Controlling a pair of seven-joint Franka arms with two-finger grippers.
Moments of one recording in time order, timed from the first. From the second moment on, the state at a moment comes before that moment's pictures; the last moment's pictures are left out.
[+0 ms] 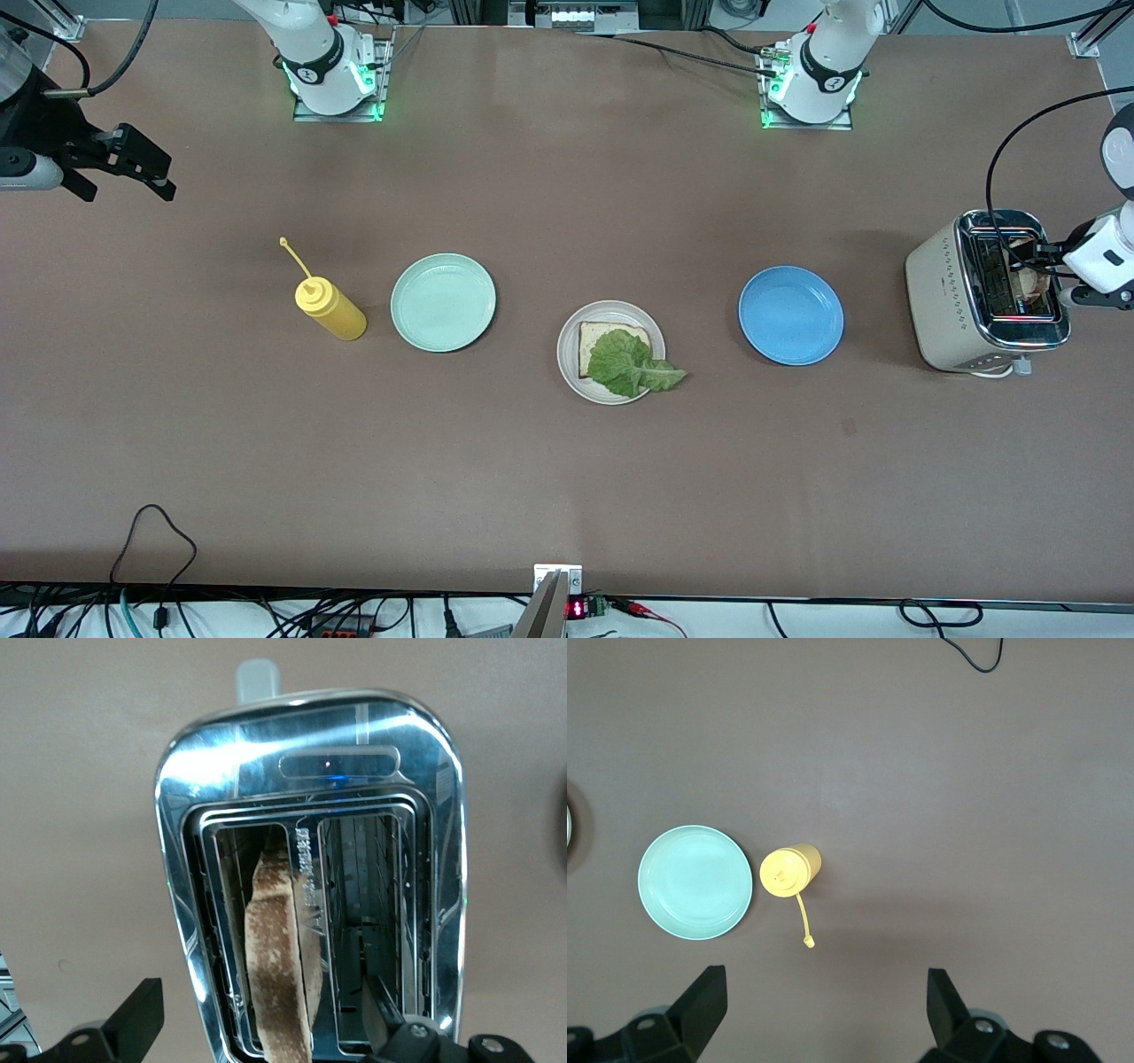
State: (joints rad) left arm 0.38 0.12 -0.04 -2.04 0.25 2.04 0.30; right arm 0.06 -0.14 -0.01 -1.75 0.00 1.69 0.03
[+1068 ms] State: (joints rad) left arm 0.40 0.12 -0.04 -2.07 0.21 2.04 0.30; right arm 0.06 -0.18 -0.02 -1.74 -0.01 1.69 0.02
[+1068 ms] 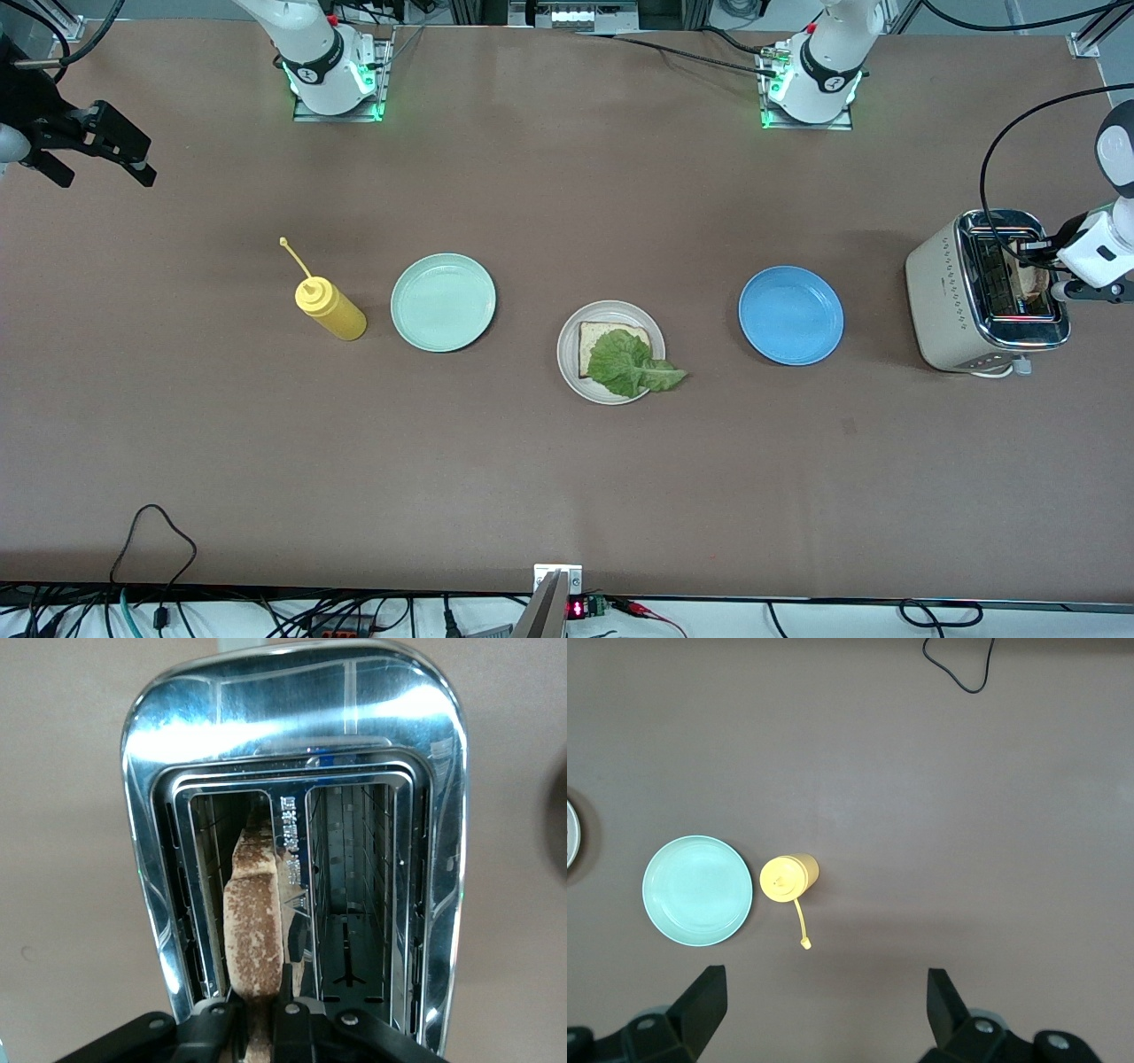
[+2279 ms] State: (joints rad) left arm 0.39 0.08 -0.32 -1.67 0.10 1.49 0.29; right arm 0.06 -0.18 -0.03 -1.74 -0.01 1.69 0.02
